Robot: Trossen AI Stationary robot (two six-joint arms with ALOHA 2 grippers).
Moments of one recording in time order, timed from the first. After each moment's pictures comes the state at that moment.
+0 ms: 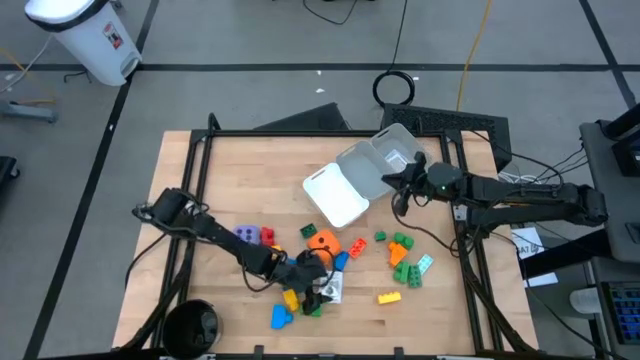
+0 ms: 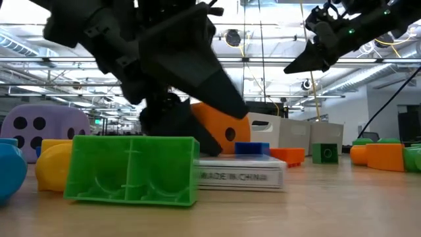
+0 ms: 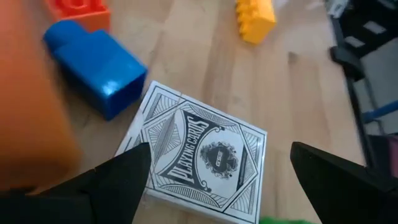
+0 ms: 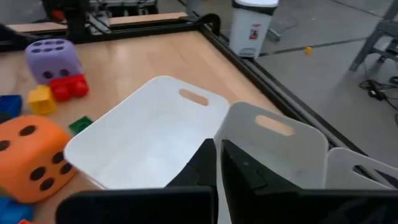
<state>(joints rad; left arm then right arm) -0.42 1.96 1.03 0.28 -0.15 -0.67 -0.18 0.80 0.51 -0.06 0.23 0.04</state>
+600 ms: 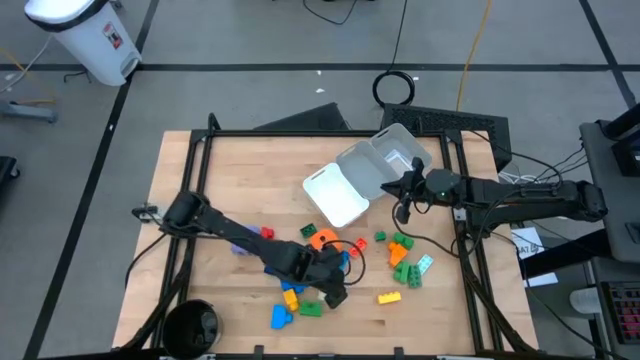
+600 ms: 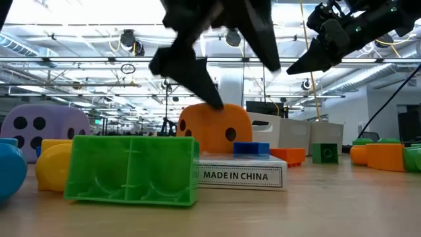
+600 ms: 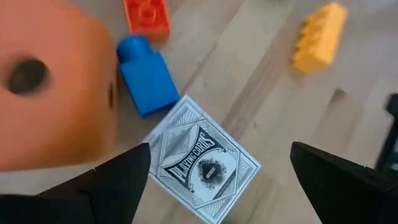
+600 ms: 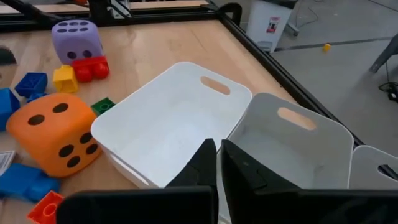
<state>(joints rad) -0.38 2.08 1.63 -0.60 -0.18 -0.99 -0.12 0.80 0.51 -0.11 0.23 0.04</state>
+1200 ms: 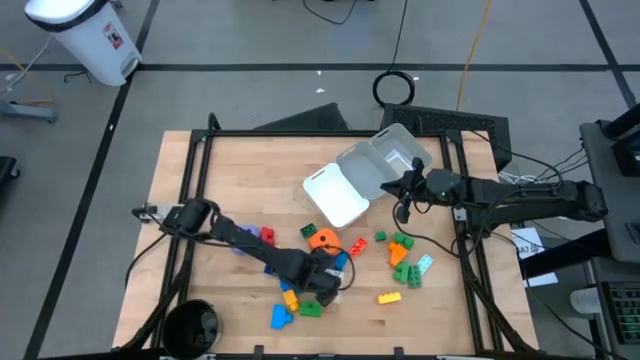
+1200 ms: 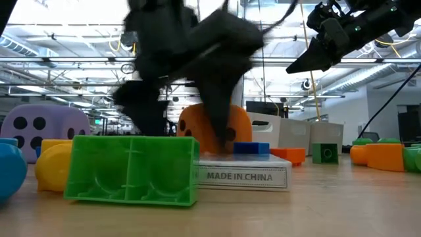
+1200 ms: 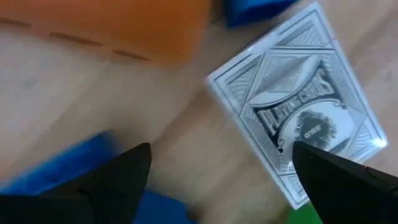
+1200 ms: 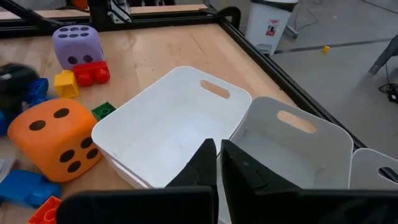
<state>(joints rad) -0.39 2.16 1.63 -0.89 -0.09 -1.18 -0.12 0.80 0.51 -0.09 0.23 0.04</state>
